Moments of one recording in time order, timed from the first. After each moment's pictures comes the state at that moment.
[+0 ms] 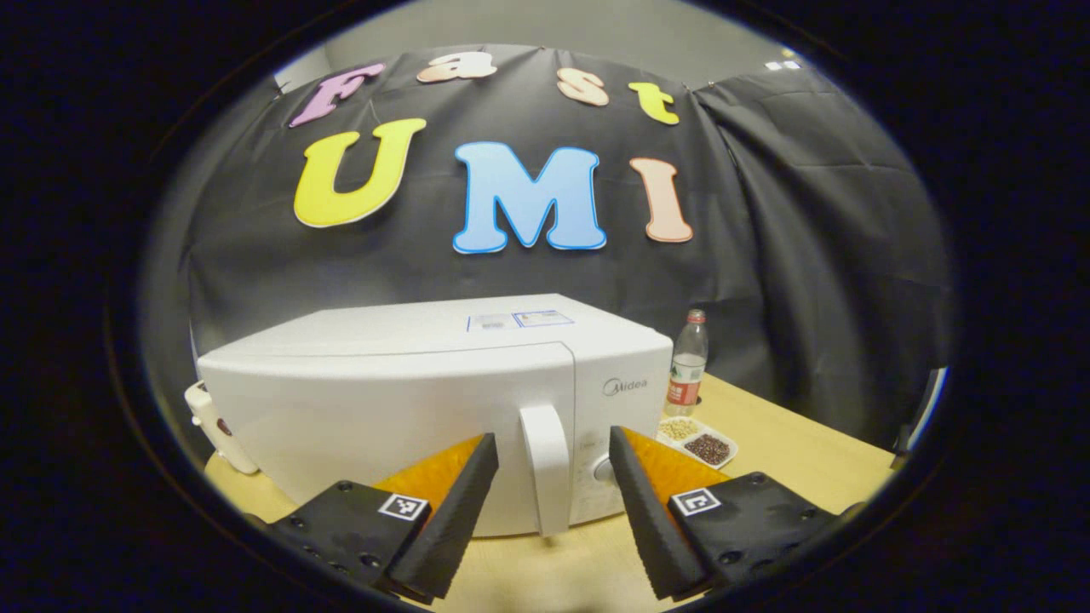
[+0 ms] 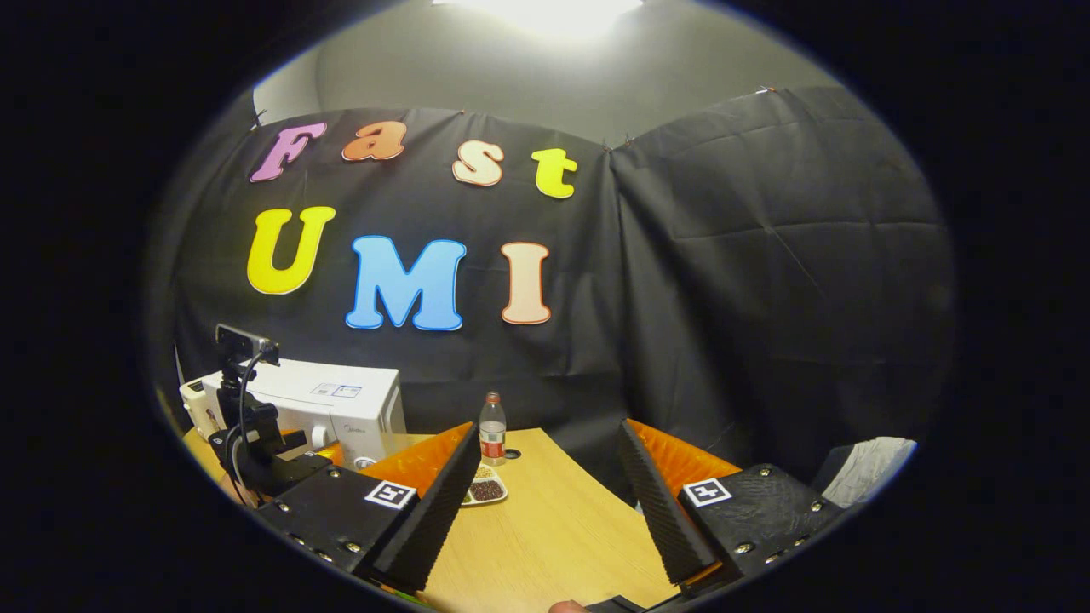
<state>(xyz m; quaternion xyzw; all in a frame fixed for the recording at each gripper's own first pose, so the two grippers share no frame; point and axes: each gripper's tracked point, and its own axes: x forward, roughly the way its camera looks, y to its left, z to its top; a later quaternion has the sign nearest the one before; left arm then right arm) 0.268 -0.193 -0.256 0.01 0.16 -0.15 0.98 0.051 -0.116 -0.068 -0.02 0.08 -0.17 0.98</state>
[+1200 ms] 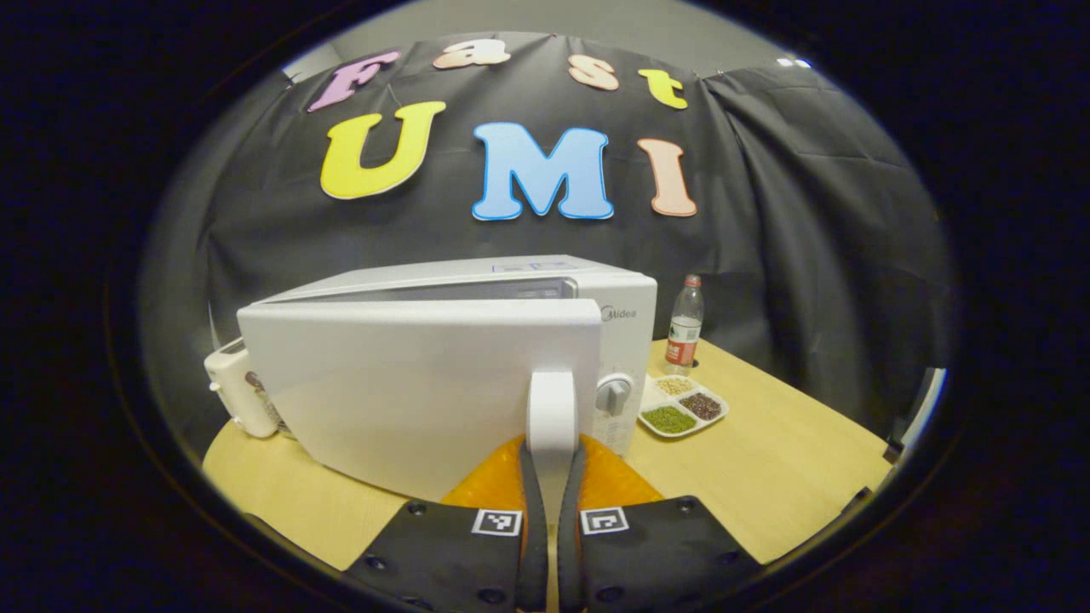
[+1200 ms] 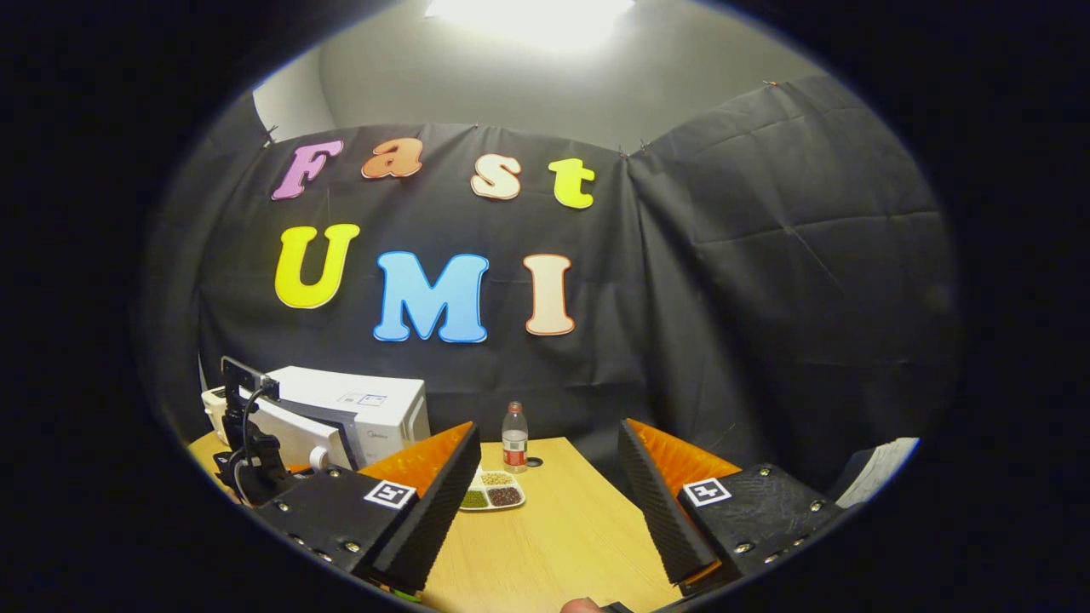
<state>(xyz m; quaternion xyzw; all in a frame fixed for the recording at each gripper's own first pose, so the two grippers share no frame) 0.178 -0.160 -0.266 0.01 0.21 -0.13 0.97 0.046 -0.105 -0.049 -0.01 0.04 -0.09 1.00</state>
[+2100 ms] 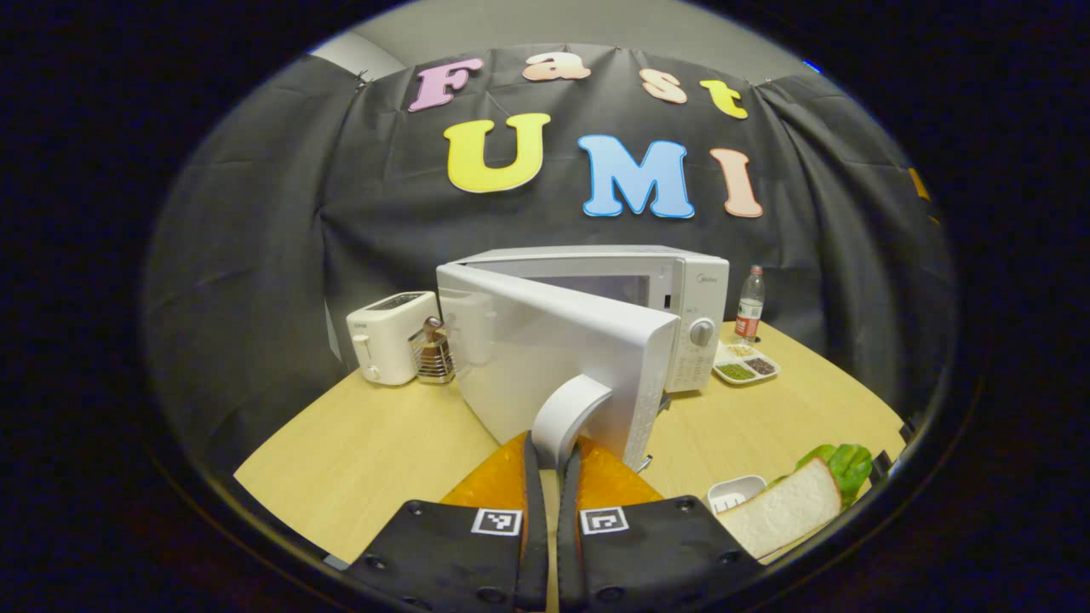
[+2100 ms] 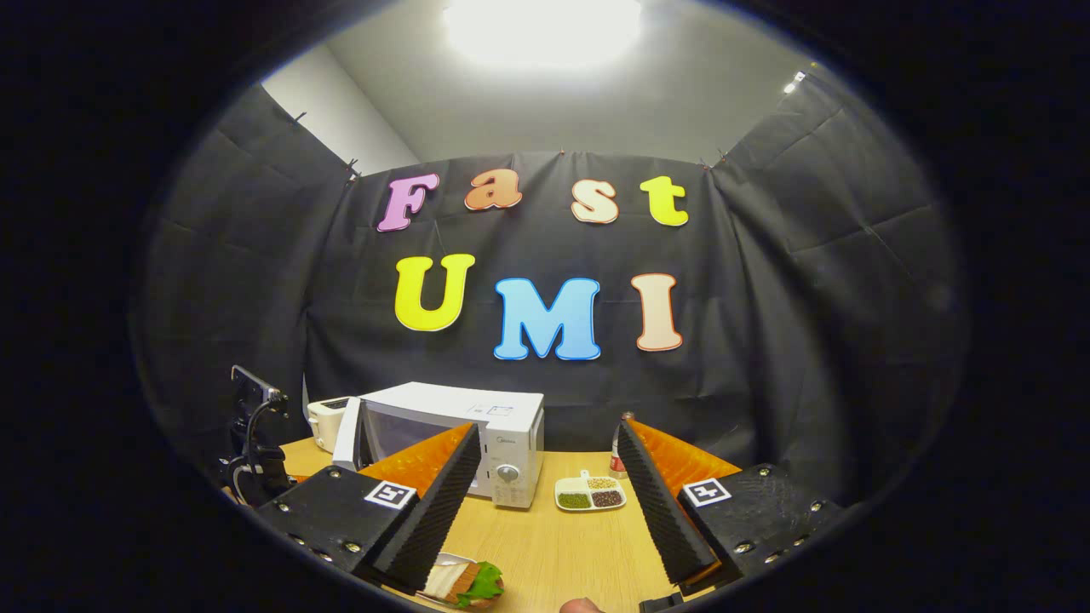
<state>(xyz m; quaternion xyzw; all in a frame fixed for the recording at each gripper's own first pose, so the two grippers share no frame) 0.023 -0.005 -0.244 0.01 0.22 0.00 0.98 -0.004 -0.004 -0.037 0.01 0.01 0.08 1.00</state>
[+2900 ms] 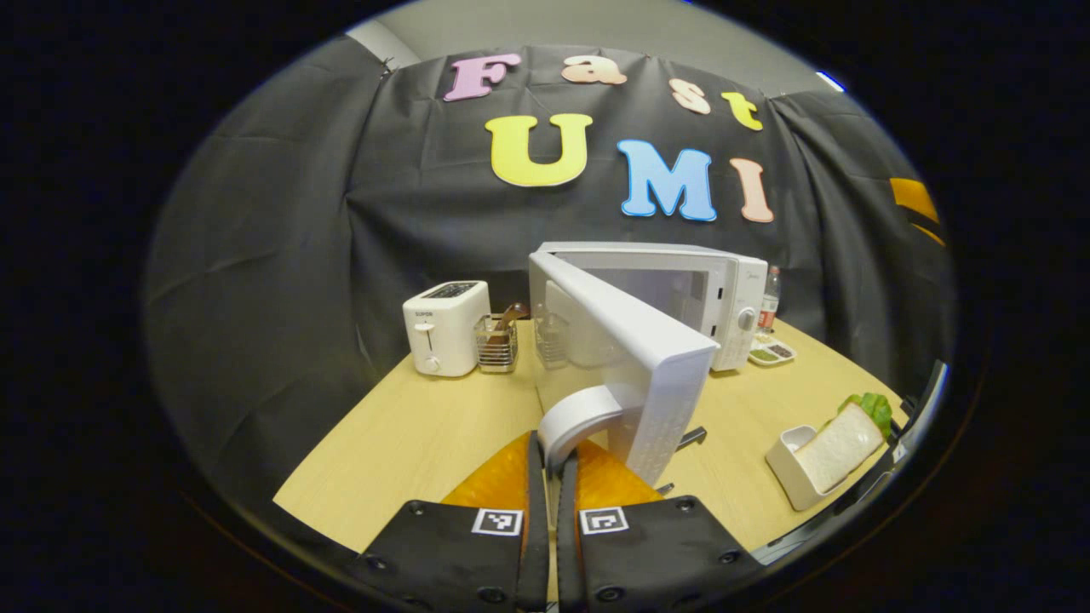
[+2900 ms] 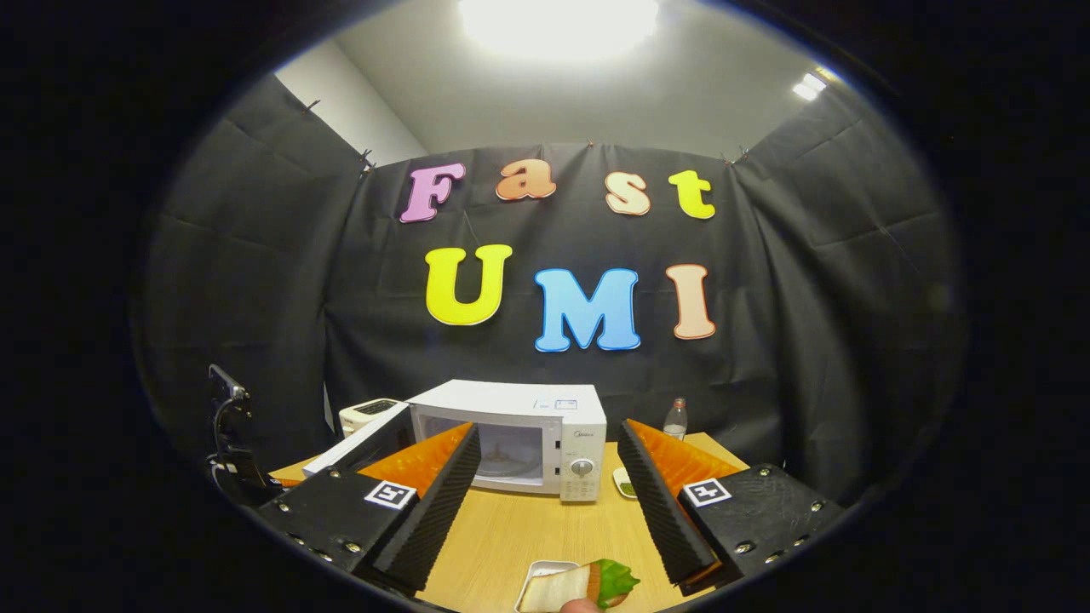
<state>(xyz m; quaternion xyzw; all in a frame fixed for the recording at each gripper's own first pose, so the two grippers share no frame) -0.014 0.144 -0.245 0.00 0.23 -0.02 0.97 -0.016 0.125 -0.044 0.02 0.03 0.08 1.00</state>
